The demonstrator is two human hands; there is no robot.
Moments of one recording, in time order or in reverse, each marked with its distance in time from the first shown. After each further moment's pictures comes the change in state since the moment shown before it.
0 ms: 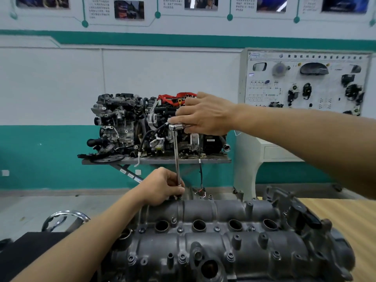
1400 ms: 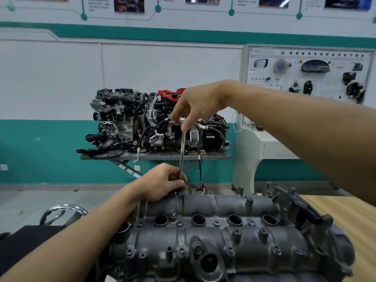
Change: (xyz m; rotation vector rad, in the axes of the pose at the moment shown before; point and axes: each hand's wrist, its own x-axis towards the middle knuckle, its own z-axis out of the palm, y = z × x) left_hand 0.001 -0.001 0.001 0.018 -0.061 0.055; right_hand 0.029 -0.005 -0.049 0.943 -0.451 0.449
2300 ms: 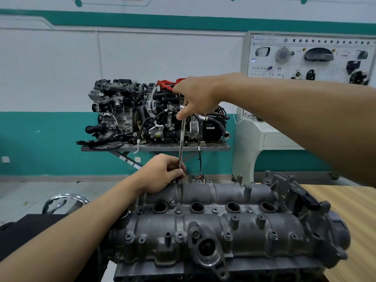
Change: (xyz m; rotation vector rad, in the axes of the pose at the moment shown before) left_hand -0.005 0.000 0.009 -0.025 0.088 -0.014; right_hand 0.008 0.002 0.013 -0.369 0.124 0.103
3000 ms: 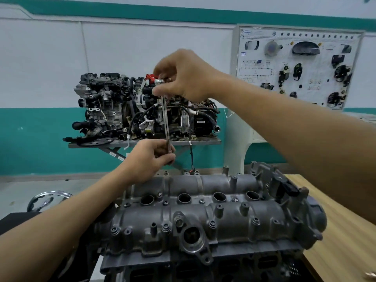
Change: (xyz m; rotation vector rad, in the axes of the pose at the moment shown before) left_hand -0.004 0.018 0.000 -0.068 0.188 0.140; right_hand -0.032 -0.007 0.006 0.589 0.494 -0.086
